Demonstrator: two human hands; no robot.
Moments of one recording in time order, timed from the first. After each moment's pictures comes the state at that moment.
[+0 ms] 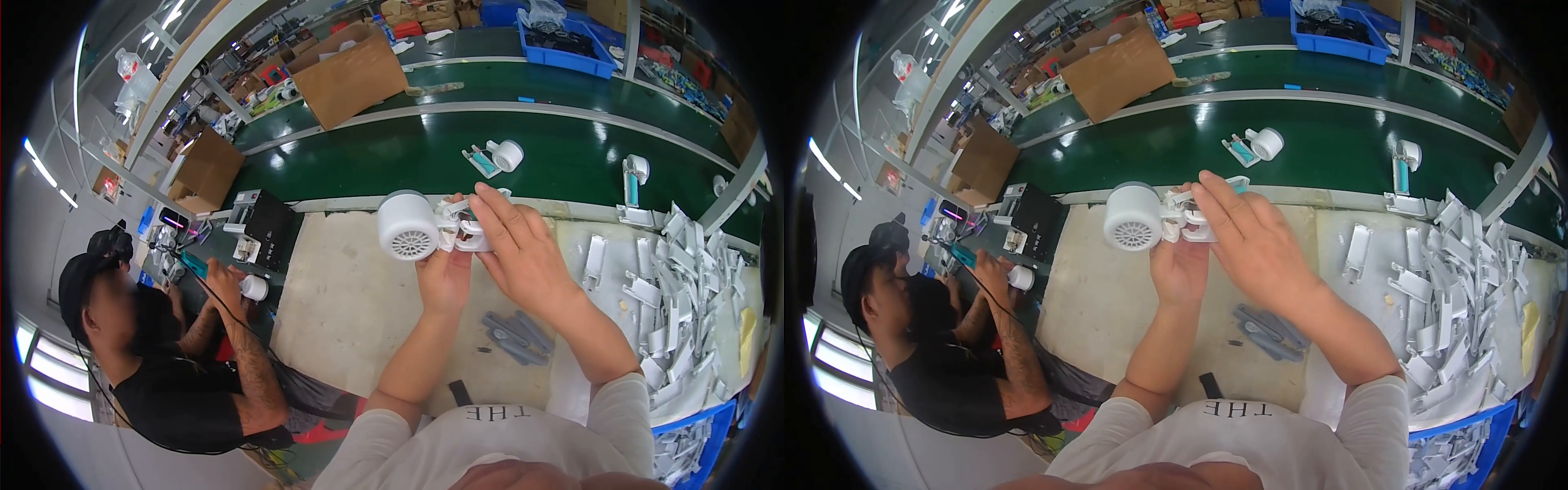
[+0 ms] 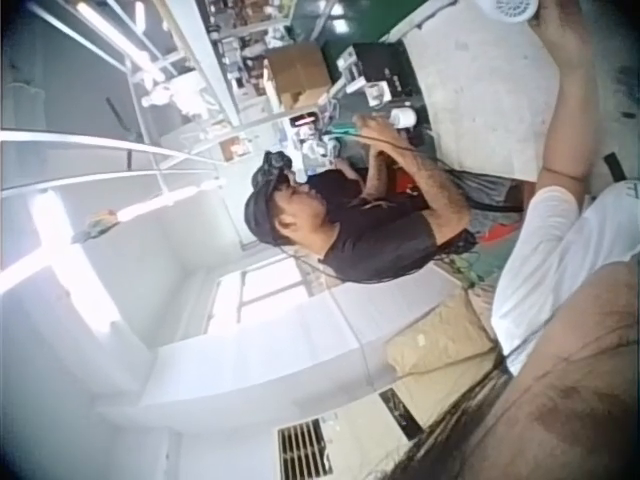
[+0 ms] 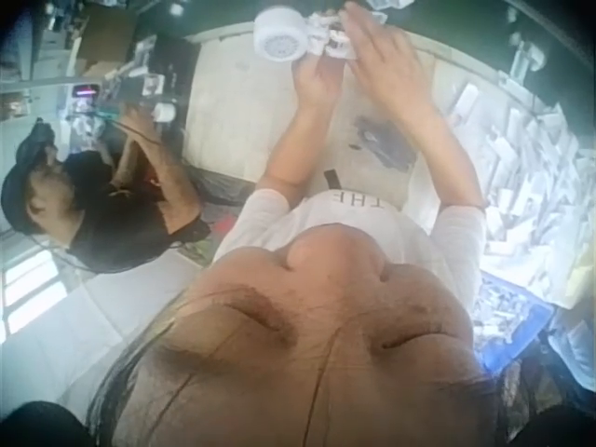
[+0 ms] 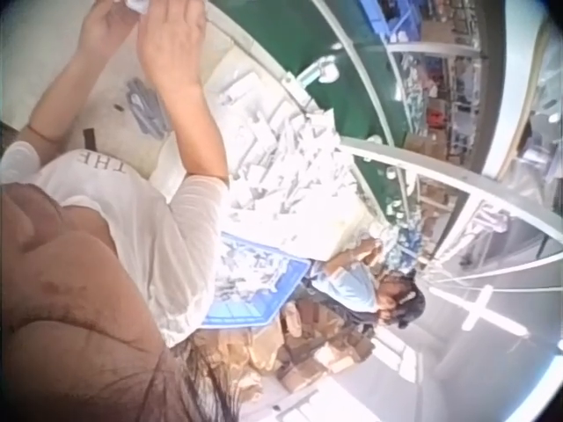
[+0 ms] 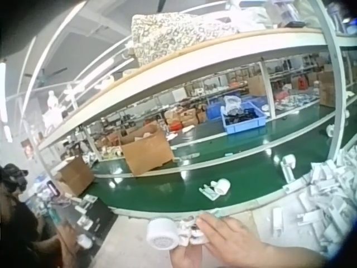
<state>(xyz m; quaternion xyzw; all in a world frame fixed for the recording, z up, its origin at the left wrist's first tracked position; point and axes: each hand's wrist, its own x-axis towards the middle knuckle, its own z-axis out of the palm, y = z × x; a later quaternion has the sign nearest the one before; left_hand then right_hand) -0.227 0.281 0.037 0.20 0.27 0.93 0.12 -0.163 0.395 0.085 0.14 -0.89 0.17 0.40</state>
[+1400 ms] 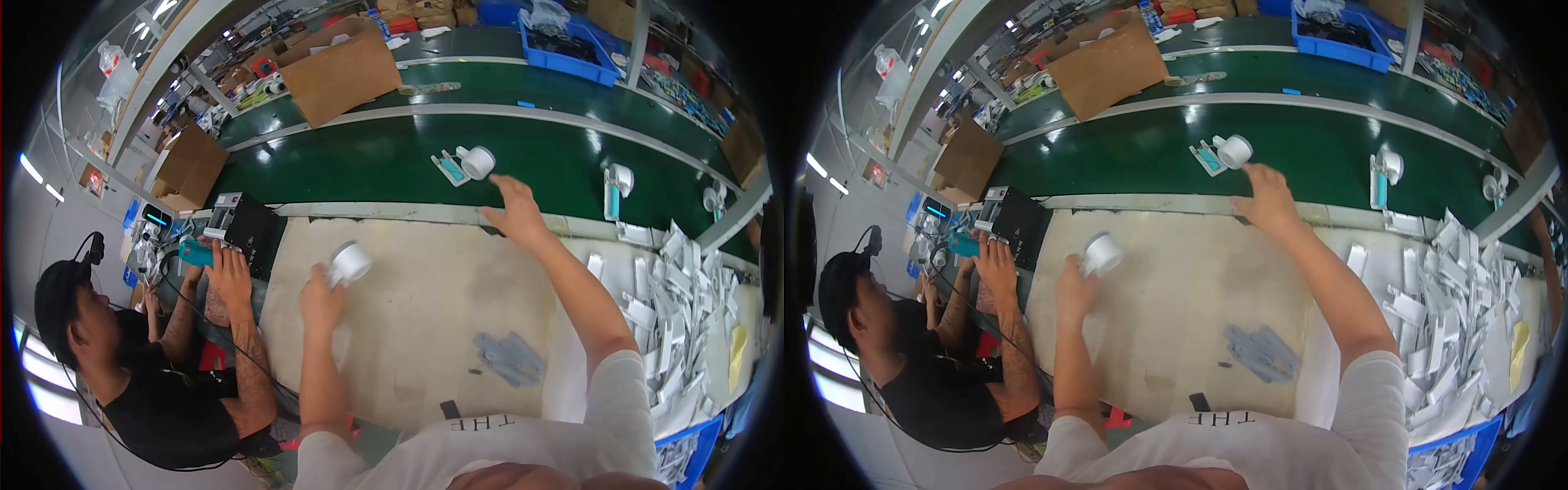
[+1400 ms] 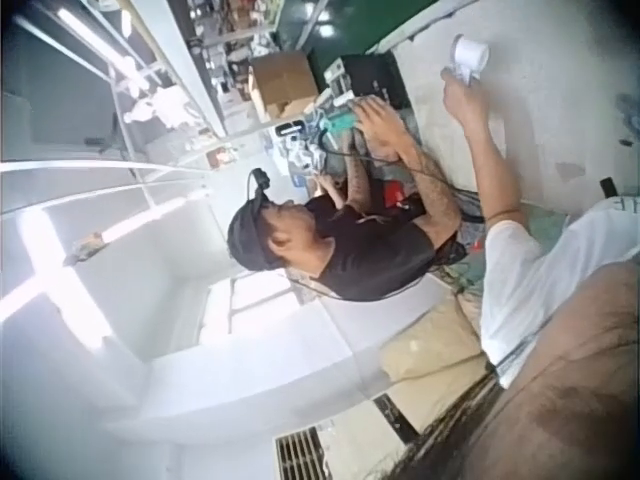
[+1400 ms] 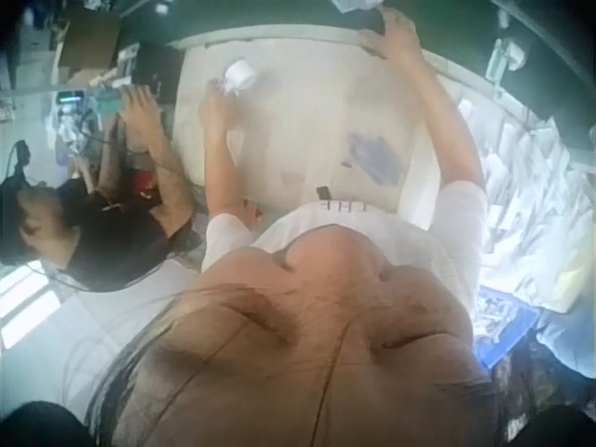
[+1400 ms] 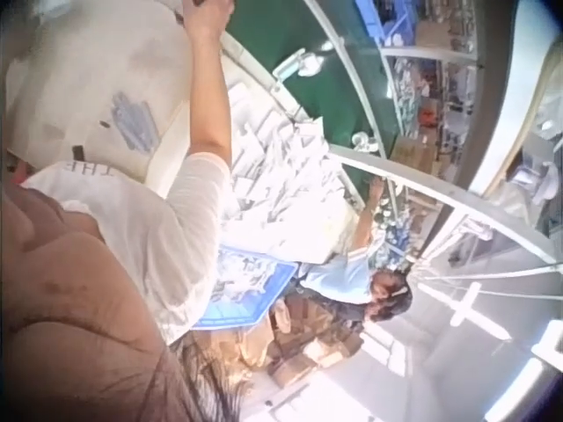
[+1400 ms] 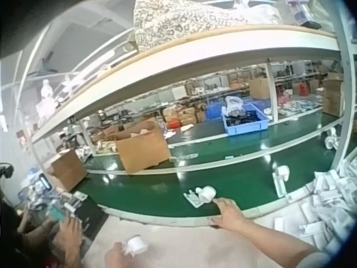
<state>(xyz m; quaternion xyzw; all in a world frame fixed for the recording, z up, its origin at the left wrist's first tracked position) -0.318 0.107 -0.014 0.07 0.98 0.16 -0.11 -0.294 0.471 -0.029 0.00 -0.93 0.29 0.20</state>
